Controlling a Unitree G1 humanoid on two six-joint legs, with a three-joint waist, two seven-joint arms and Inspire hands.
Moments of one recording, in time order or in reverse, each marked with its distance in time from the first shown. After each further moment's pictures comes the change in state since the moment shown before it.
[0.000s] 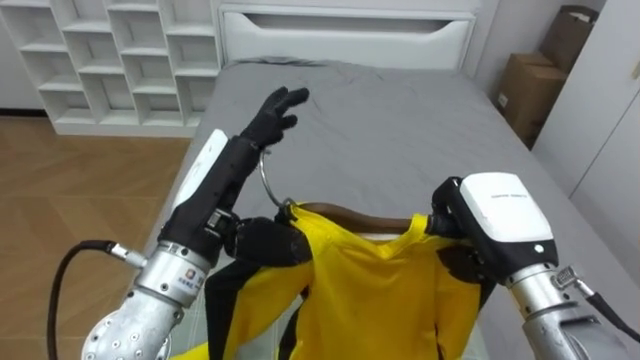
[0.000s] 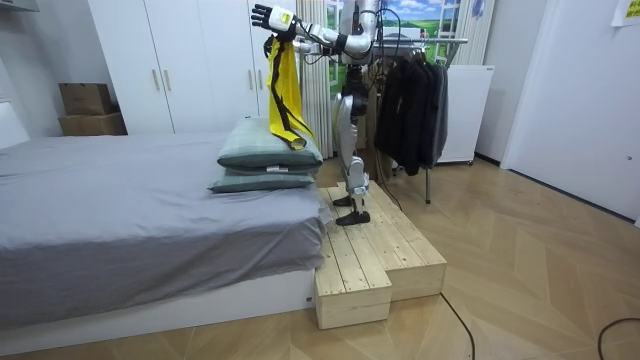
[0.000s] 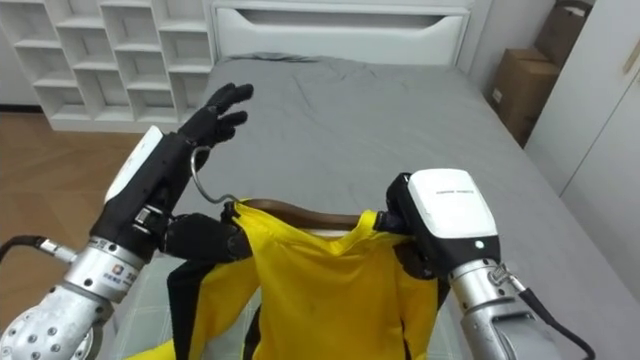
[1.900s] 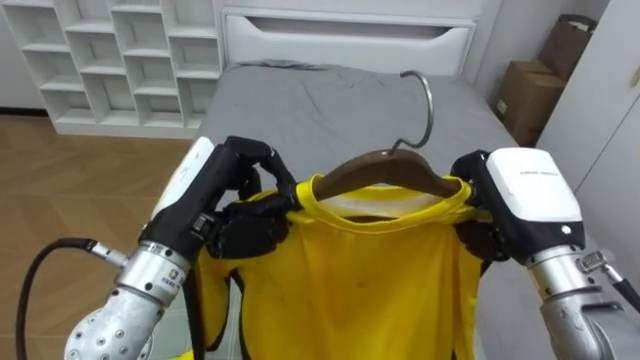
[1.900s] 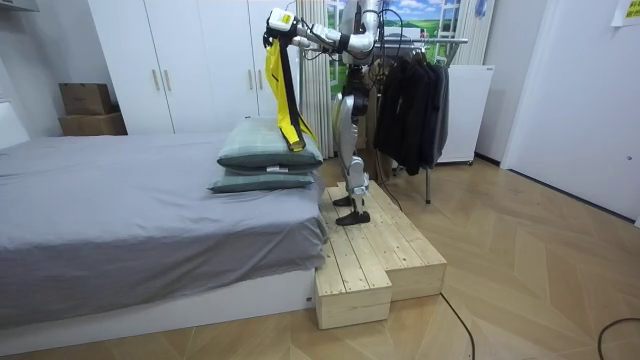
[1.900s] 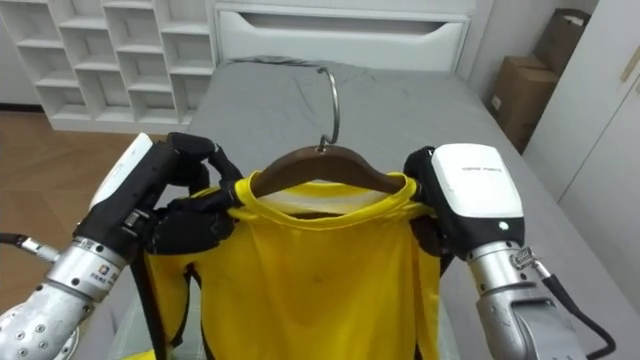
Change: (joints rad) left arm -0.008 0.056 0.039 0.047 0.099 -0.002 -0.002; right arm -0.009 -0.001 -0.071 -0.066 0.009 0.033 -0.004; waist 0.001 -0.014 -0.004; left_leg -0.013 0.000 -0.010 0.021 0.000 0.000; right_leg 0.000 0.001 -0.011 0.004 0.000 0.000
